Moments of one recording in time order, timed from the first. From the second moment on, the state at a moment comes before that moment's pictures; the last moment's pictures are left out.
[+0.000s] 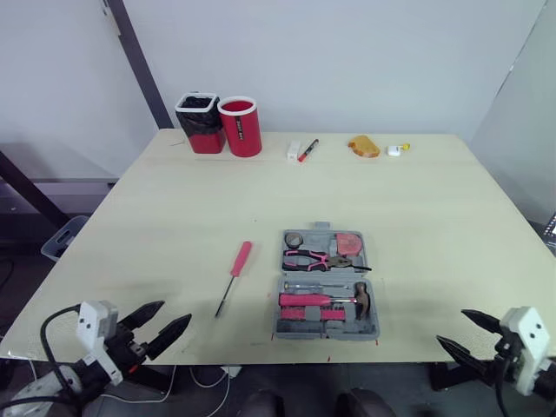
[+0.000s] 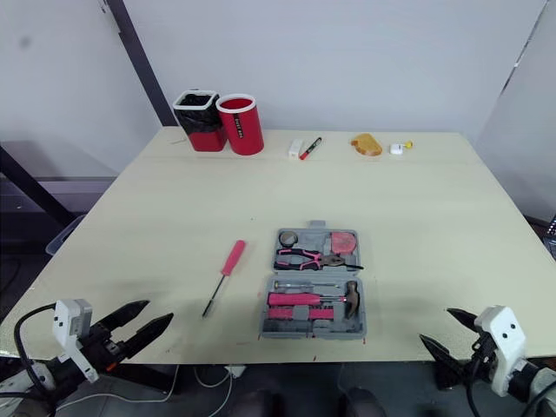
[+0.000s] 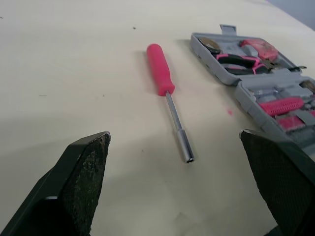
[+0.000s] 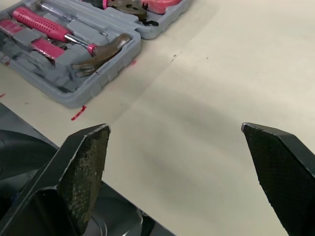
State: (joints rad) left arm 0.38 0.59 0.50 -0.19 -0.65 0.34 -0.91; right arm 0.48 -0.59 -0.38 -0.32 0.41 0.20 0.89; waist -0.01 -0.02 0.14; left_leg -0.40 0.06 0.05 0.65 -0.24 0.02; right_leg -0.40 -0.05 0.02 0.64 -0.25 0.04
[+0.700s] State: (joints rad) left arm -0.10 0.68 0.30 -0.52 -0.72 1.09 -0.22; right arm 0.03 -0.66 -0.06 -0.57 0.52 0.41 0.89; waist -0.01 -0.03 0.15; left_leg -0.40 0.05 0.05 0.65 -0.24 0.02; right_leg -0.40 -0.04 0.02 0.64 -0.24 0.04
